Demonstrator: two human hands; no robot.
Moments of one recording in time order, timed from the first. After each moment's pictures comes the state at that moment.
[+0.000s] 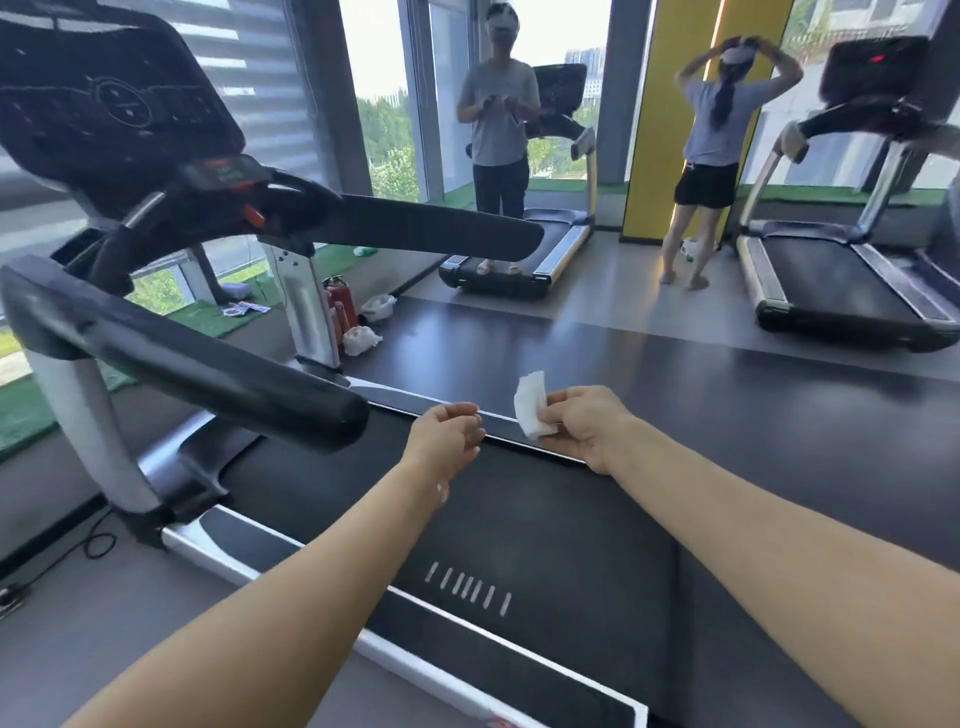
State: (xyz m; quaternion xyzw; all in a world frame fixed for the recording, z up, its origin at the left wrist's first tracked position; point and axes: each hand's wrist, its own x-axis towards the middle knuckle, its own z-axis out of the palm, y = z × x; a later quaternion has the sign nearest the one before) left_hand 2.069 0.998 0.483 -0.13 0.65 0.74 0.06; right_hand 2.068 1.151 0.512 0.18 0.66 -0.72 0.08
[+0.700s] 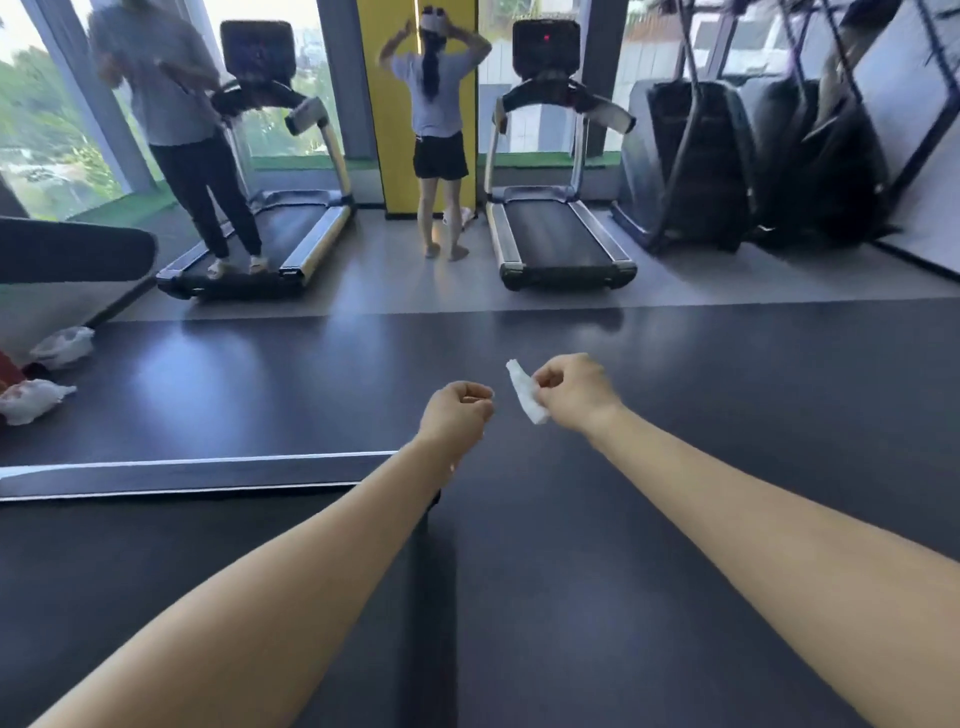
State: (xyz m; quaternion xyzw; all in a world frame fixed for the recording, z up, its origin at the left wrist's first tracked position) left_hand 2.045 1.543 0.460 0.10 0.76 0.61 0.22; right_hand 2.123 1.660 0.508 0.26 0.88 -0.39 -0.12
